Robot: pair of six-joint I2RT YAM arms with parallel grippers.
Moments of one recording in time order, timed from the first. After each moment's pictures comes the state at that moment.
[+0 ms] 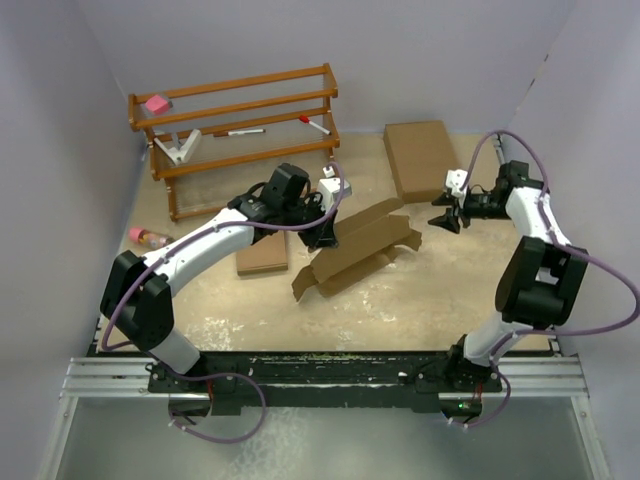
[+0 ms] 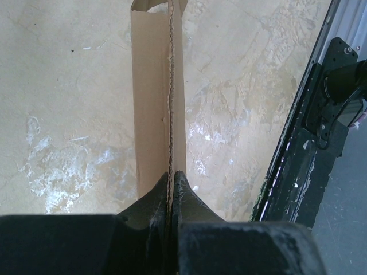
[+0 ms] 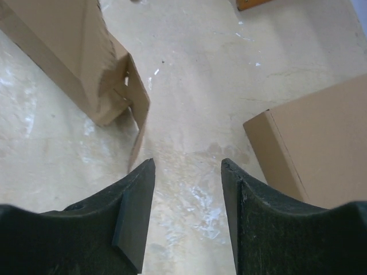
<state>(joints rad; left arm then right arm) -0.66 1.59 1.28 -0.42 0.56 0.01 -0.28 1.66 1.28 -0.97 -1.10 -1.54</state>
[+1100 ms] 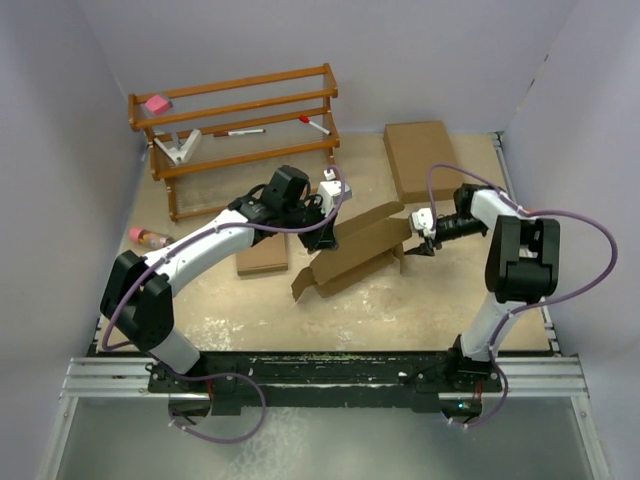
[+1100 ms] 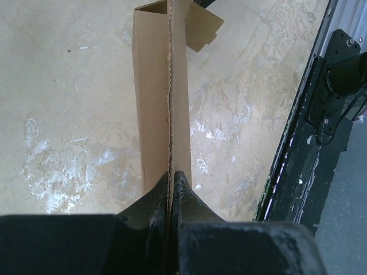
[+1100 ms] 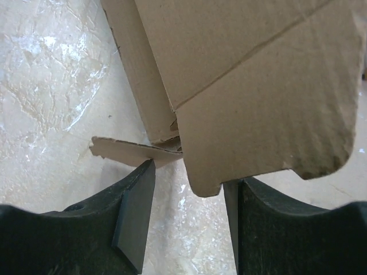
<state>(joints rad) -0.66 1.59 1.26 -0.41 0.57 0.04 -0.10 1.86 1.21 -1.14 -1.04 -2.09</state>
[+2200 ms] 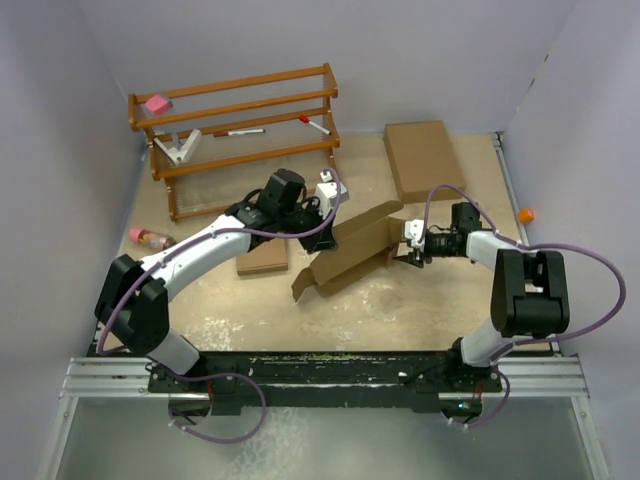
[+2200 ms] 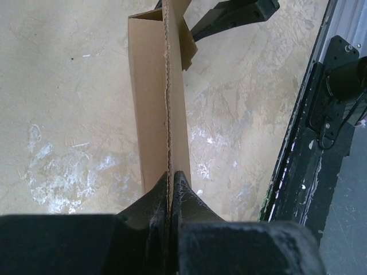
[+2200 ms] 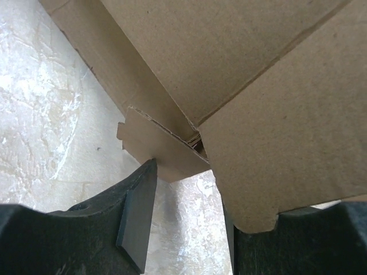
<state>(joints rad) -0.66 1.55 1.20 -0.33 0.57 0.03 -0.05 1.60 0.77 -0.37 -1.07 -1.48</state>
